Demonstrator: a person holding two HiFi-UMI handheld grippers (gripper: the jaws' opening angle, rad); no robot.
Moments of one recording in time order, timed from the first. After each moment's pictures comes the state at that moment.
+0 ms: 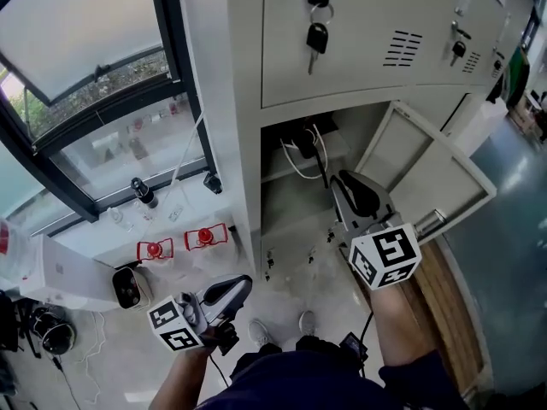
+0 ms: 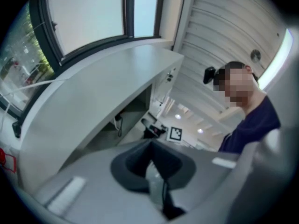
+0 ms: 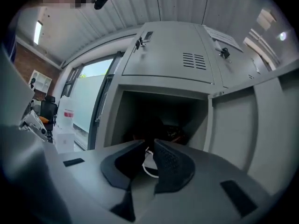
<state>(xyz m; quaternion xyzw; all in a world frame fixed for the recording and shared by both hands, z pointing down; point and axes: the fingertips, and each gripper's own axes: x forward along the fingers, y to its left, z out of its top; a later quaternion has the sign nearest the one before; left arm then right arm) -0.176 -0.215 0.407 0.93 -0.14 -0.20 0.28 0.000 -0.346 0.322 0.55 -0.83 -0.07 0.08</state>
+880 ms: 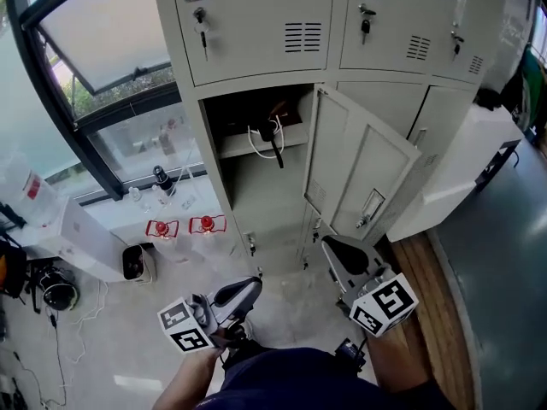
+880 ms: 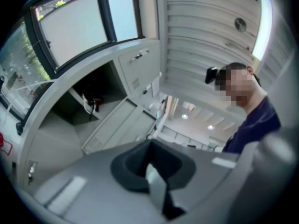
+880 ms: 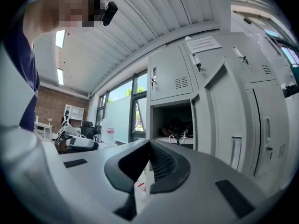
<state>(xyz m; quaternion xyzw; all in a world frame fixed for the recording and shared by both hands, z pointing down) -0.015 -0.075 0.388 0.92 -0.22 -0.22 0.23 0.105 -0.141 0.358 0.37 -0.93 -0.01 0.00</state>
